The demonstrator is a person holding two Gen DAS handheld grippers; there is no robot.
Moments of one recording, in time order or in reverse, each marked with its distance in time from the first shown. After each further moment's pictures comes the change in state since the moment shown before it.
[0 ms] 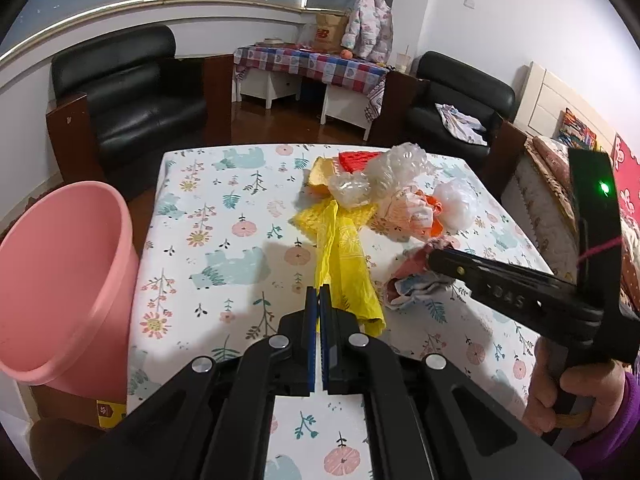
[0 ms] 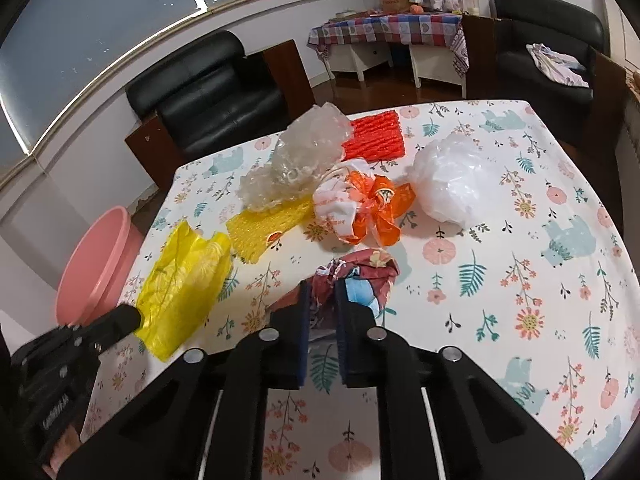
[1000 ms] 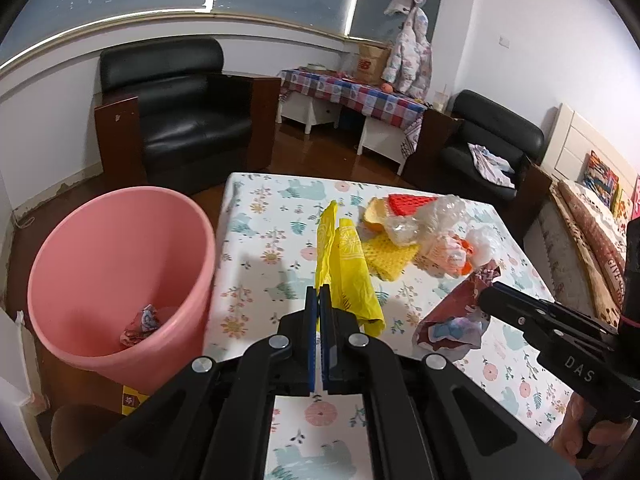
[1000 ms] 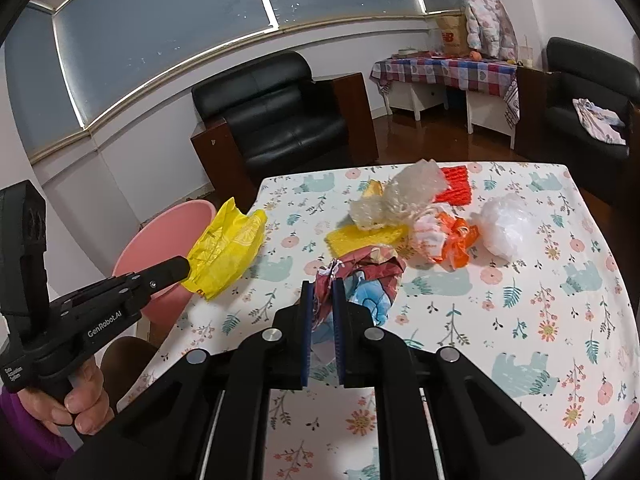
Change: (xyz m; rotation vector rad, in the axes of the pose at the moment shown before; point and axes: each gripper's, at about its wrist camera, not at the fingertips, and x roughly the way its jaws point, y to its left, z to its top) left arm -0.048 0.038 -0.001 -0.113 -0.105 0.095; right arm -0.055 0.055 -0.012 -0.161 -0.111 0.140
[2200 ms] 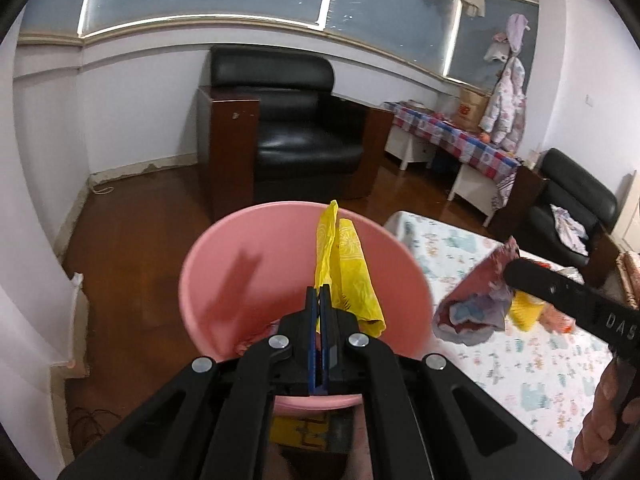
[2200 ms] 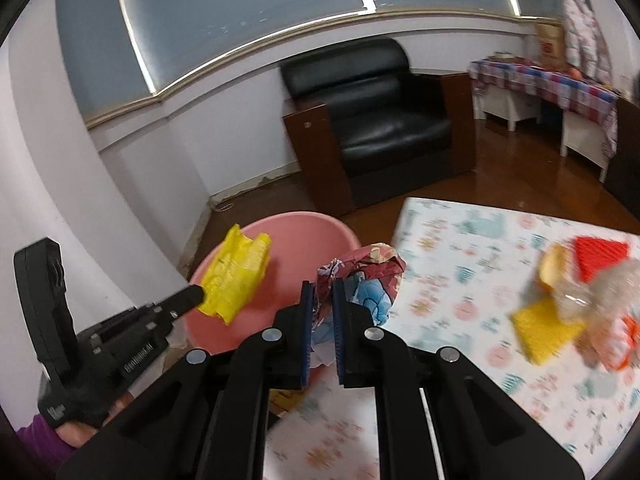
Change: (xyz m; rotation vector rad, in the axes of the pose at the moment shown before) left arm -0.040 0.149 -0.005 -0.200 -0.103 0.278; right arm 0.090 0.144 0.055 -0.166 0.069 0.268
